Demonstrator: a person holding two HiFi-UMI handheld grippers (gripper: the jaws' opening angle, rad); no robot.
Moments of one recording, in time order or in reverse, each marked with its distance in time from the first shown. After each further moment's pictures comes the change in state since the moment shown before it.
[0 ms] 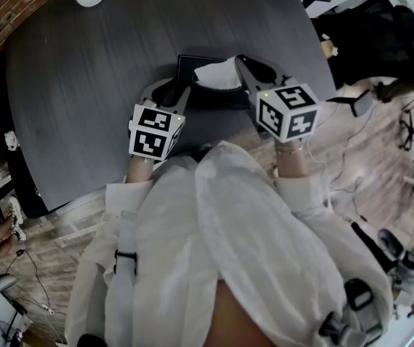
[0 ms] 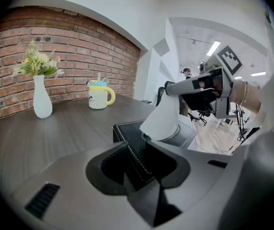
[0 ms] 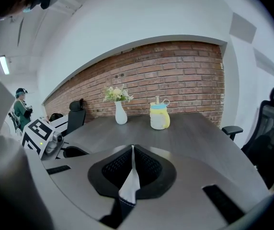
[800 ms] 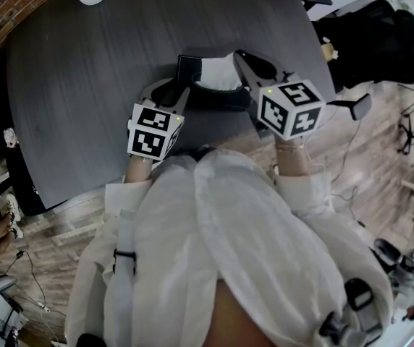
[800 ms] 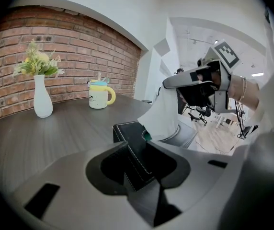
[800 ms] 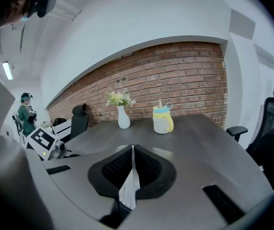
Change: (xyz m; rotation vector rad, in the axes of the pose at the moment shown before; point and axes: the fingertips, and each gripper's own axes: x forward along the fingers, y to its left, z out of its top) left arm 0.000 0.002 -0.001 -0.003 0.000 0.003; right arm 0.003 0.005 0.019 0.025 -0.038 0.049
